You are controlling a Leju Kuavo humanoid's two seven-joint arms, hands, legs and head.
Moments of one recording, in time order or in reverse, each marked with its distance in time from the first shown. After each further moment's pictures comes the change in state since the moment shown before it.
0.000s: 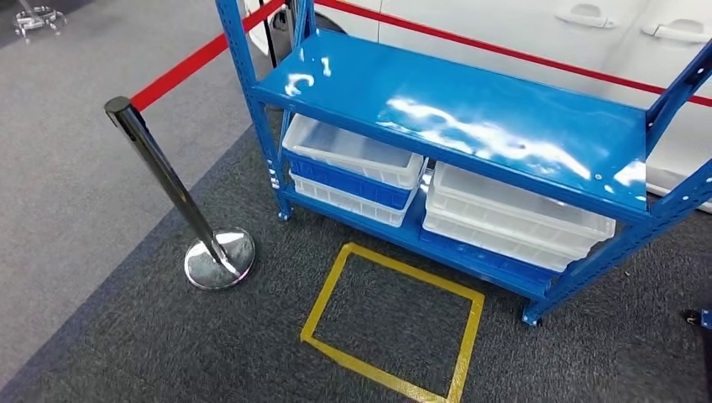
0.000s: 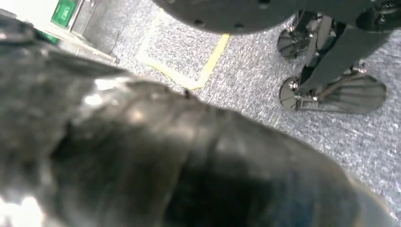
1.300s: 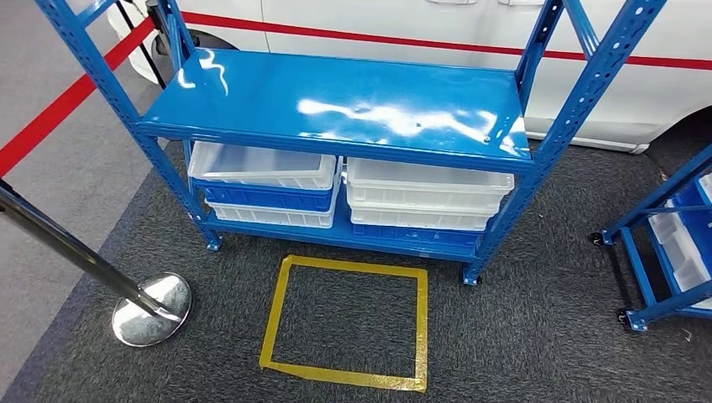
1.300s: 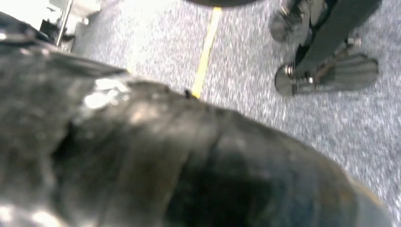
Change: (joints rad) left arm 0.009 -0.002 -0.011 0.000 -0.010 -0.004 0.004; right arm -0.004 0.004 -0.001 0.000 0.003 -0.002 0.002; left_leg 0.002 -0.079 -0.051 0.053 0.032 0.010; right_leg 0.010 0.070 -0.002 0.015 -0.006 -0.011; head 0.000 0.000
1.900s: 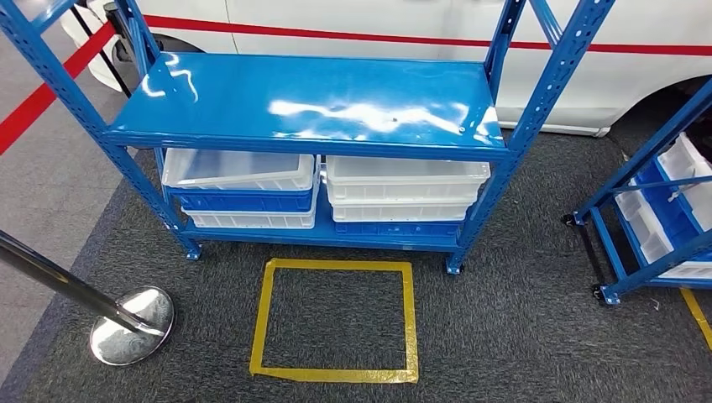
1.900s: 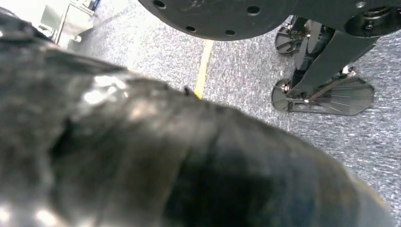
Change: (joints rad) left arm -0.002 -0.004 0.000 0.000 0.008 -0.001 -0.005; right arm 0.001 0.000 0.000 0.000 0.004 -0.014 -0.015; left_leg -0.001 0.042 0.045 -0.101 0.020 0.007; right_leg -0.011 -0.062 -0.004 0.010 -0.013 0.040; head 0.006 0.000
